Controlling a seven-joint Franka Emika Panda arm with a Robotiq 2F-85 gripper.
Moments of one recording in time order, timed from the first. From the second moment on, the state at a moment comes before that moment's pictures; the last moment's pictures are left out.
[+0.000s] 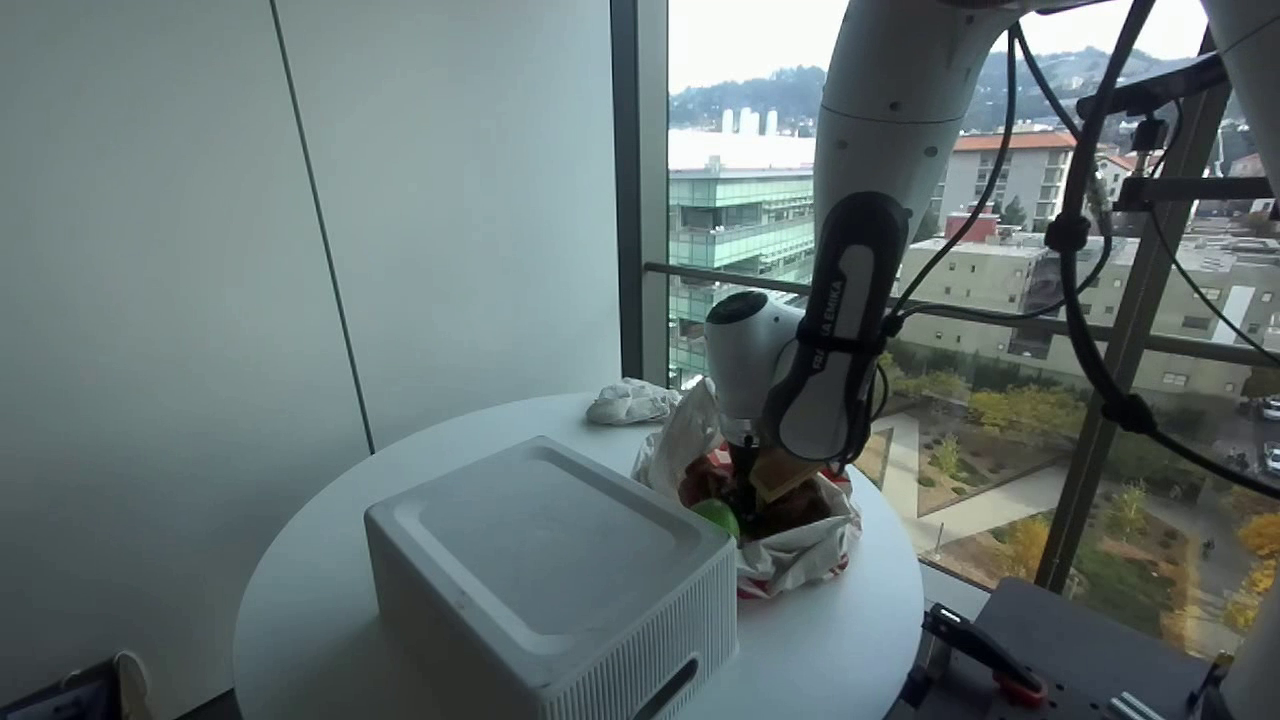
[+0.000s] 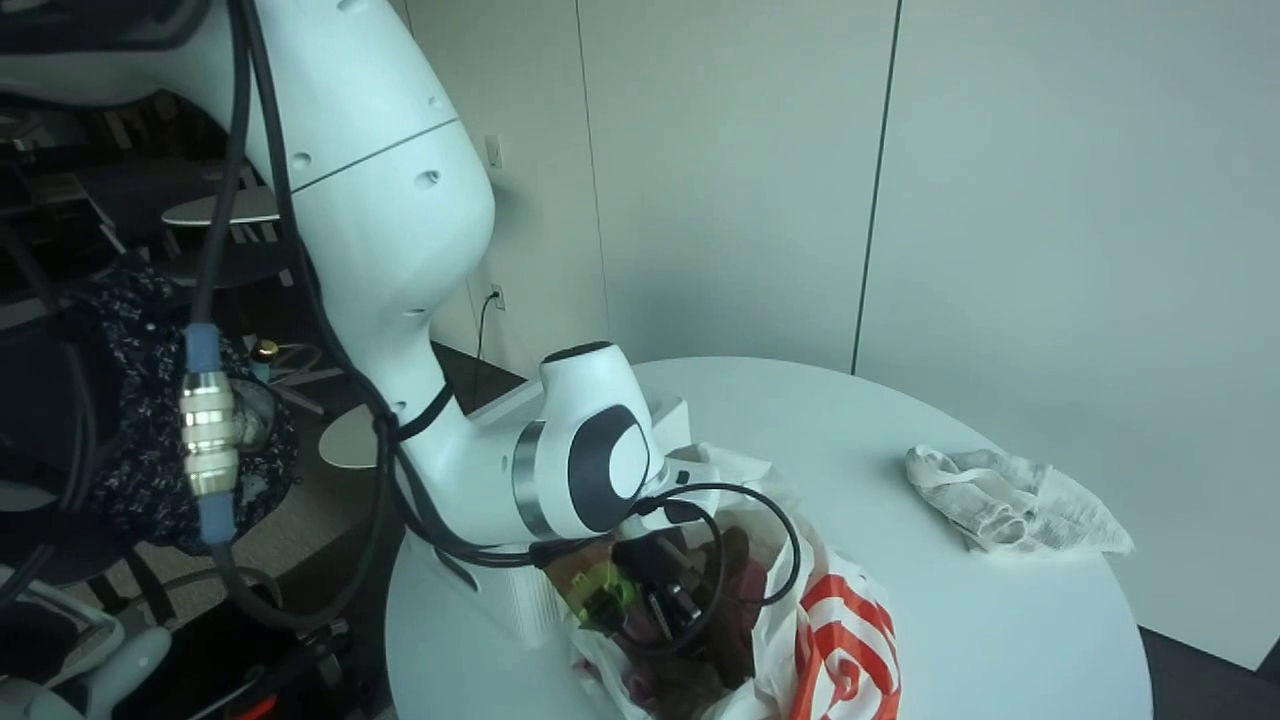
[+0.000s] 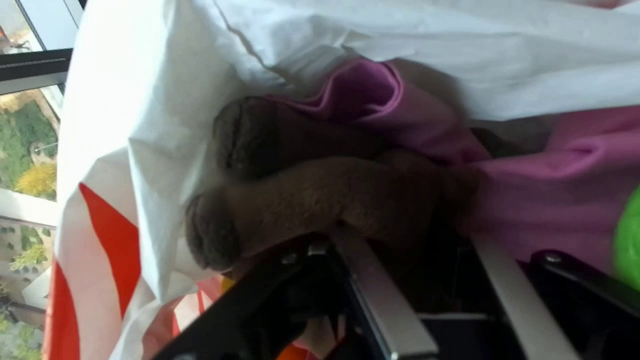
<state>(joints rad) 0.07 0.49 -0.31 -2.38 -0.74 2.90 0.73</state>
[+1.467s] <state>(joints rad) 0.03 -0.04 -0.17 -2.39 -0.30 1.92 0.20</state>
